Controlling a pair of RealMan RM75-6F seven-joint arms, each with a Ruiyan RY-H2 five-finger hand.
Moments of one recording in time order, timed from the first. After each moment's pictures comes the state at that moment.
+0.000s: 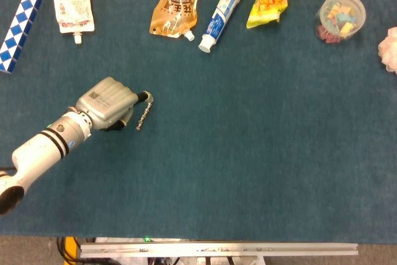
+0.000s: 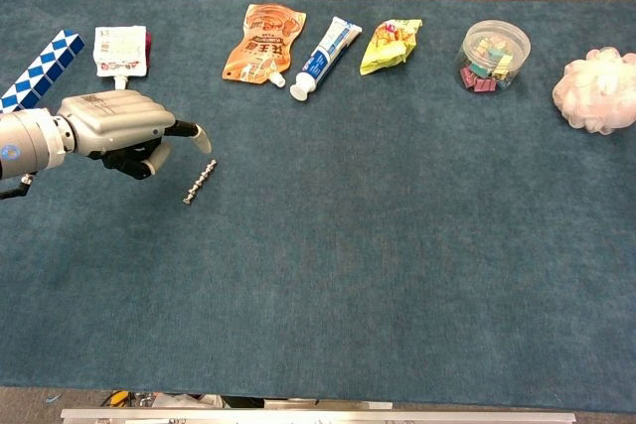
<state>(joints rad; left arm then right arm) -0.75 -1.21 -0.03 -1.64 1.36 0.62 0.20 0.18 -1.06 0.12 -1.67 -1.49 1.43 -0.06</state>
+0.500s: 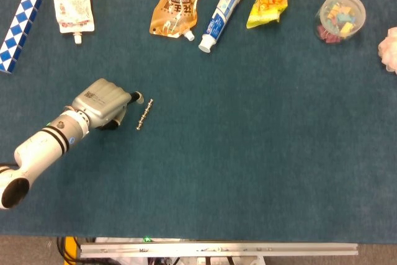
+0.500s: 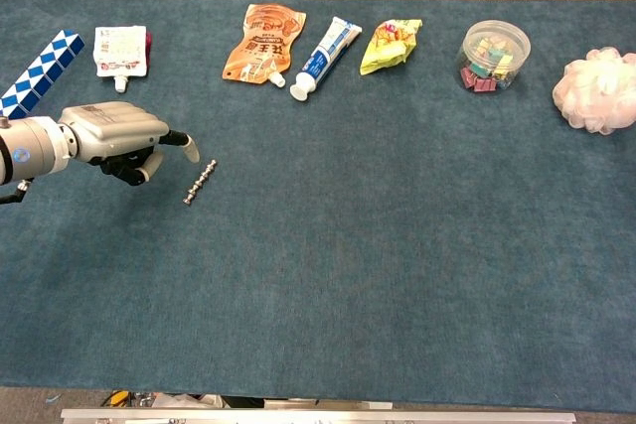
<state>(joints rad) -0.79 -1.25 0.01 -1.59 1.20 0.57 0.27 0.17 -1.07 0.11 -1.66 -1.49 1.43 -0.04</state>
